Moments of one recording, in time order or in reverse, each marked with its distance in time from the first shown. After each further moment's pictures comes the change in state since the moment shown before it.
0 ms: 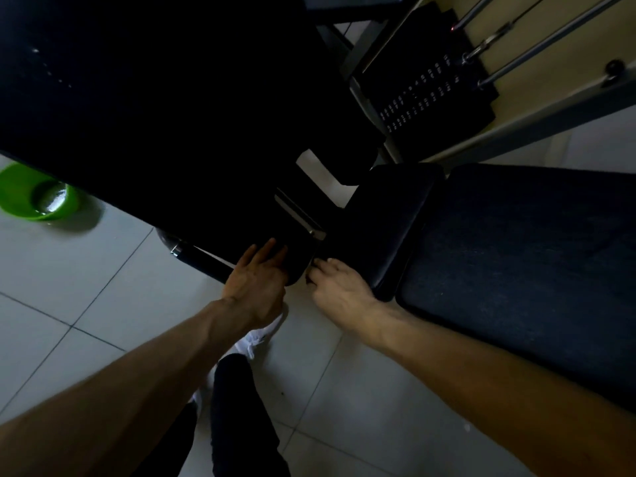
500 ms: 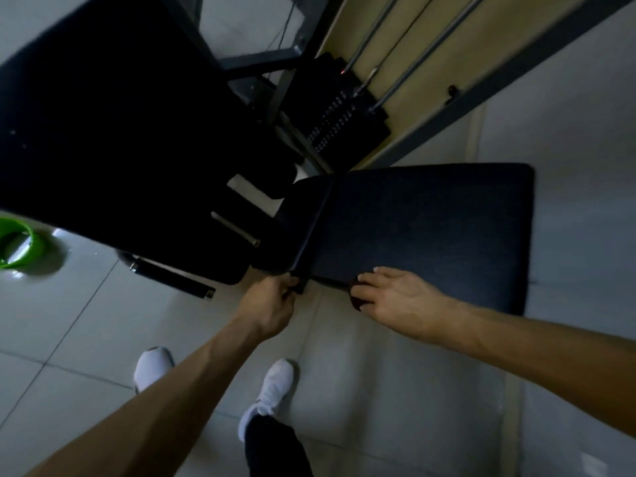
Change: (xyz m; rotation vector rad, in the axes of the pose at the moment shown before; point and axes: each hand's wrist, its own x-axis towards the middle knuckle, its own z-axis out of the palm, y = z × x) left_hand -0.078 0.150 -0.066 -0.611 0.115 0.046; right_hand -0.279 0.091 -0.094 -0.046 0.097 -0.104
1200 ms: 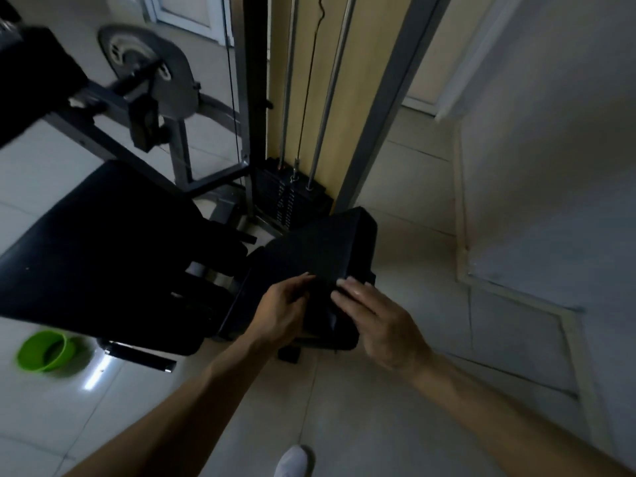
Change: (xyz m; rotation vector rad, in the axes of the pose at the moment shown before) left_hand 0.009 0.279 0.065 -0.183 0.217 0.224; right_hand -0.194 0.065 0.068 0.425 0.960 0.402
